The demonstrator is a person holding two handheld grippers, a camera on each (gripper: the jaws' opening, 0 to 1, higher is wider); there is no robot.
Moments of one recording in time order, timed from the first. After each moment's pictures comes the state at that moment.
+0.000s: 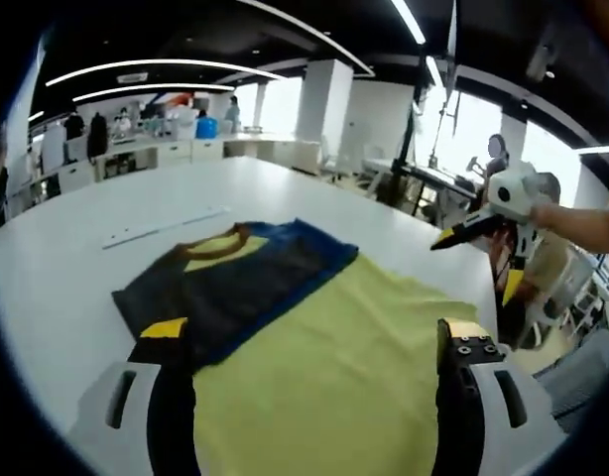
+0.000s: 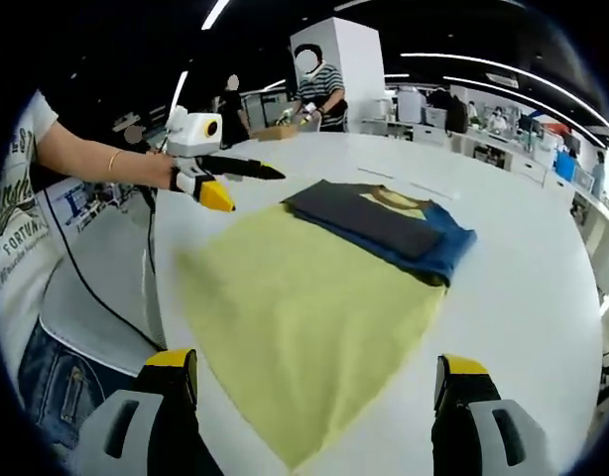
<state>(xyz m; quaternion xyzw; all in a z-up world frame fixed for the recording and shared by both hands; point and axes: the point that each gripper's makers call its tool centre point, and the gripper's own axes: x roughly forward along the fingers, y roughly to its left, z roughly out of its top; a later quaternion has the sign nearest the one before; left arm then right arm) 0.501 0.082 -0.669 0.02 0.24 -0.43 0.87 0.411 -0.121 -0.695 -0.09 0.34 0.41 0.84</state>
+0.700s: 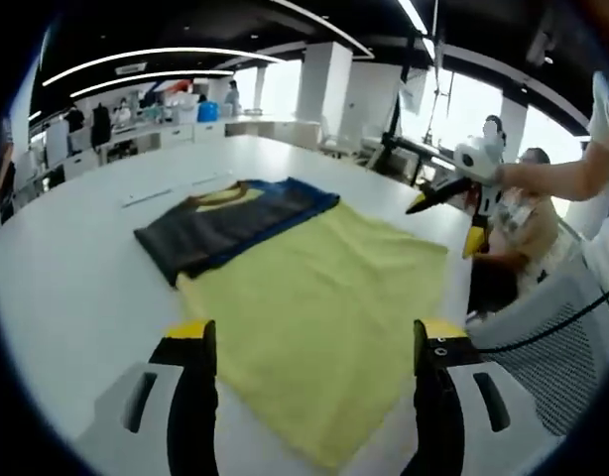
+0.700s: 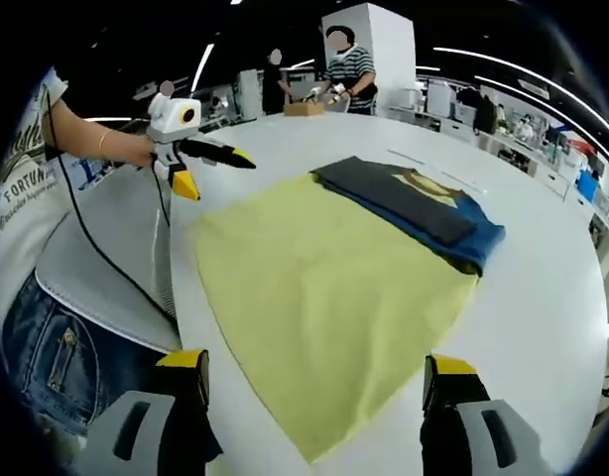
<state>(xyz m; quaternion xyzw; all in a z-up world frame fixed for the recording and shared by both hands) 0.414 0.136 -0.696 0.04 0.27 -0.42 0.86 0.380 -0.107 -0.719 -0.15 0.36 0.45 0.80</state>
